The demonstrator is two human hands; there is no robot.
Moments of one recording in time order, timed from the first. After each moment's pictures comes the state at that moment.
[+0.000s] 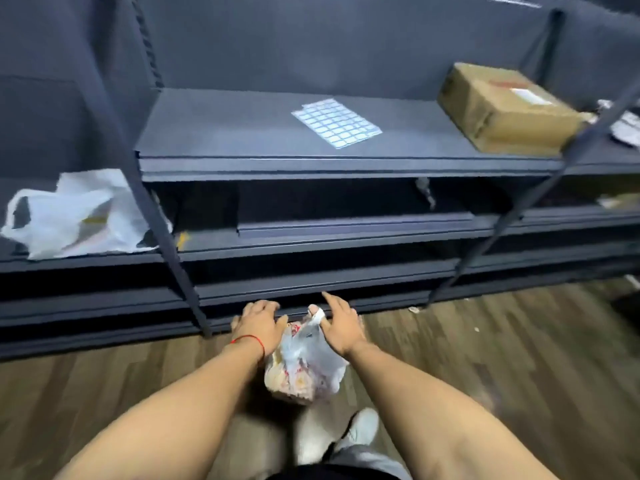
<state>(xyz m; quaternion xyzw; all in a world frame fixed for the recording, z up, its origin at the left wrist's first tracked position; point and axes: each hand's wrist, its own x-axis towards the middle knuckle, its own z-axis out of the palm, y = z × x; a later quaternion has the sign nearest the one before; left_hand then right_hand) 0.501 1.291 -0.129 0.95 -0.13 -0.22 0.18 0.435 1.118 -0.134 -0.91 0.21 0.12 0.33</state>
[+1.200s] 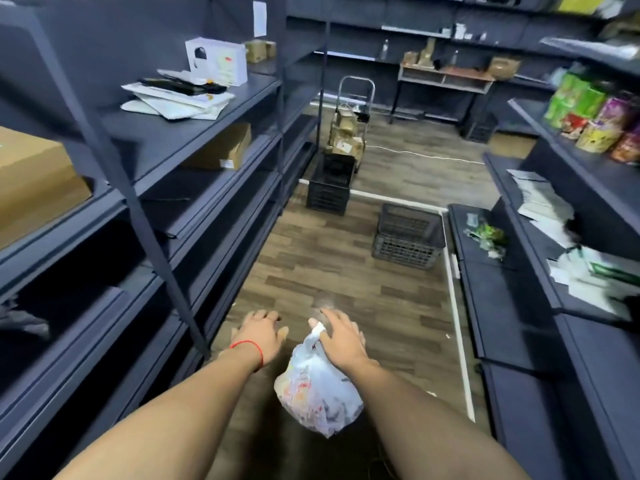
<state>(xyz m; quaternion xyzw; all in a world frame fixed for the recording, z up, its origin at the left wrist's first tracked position) 0.320 0.617 -0.091 0.71 -0.66 -0.25 0.01 0.133 0.618 -0.102 -0.64 0.67 -0.12 0.35</state>
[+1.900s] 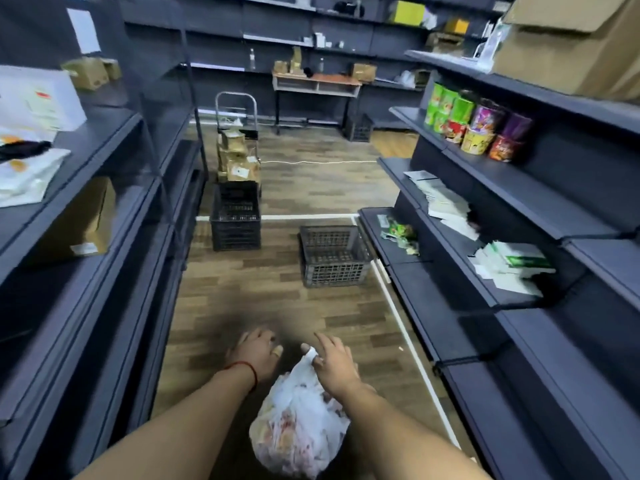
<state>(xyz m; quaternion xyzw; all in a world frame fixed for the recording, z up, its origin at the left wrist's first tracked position) 0.266 0.293 -0.109 0.56 -0.78 -0.27 -0.04 0.099 0.380 -0.109 -0.51 0.79 -0.14 0.31</state>
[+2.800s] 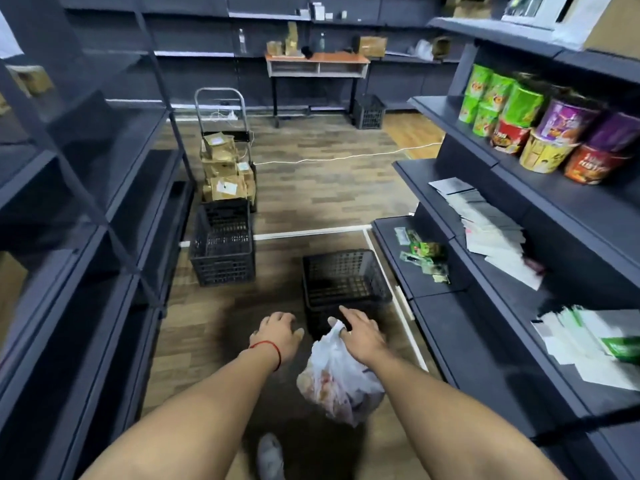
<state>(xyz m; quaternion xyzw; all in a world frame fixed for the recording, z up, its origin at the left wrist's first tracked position) 0.025 -0.102 -0.114 0.56 -0.77 -0.29 -0.04 -0.161 -0.030 -0.121 -0.50 0.80 -0.11 0.31</state>
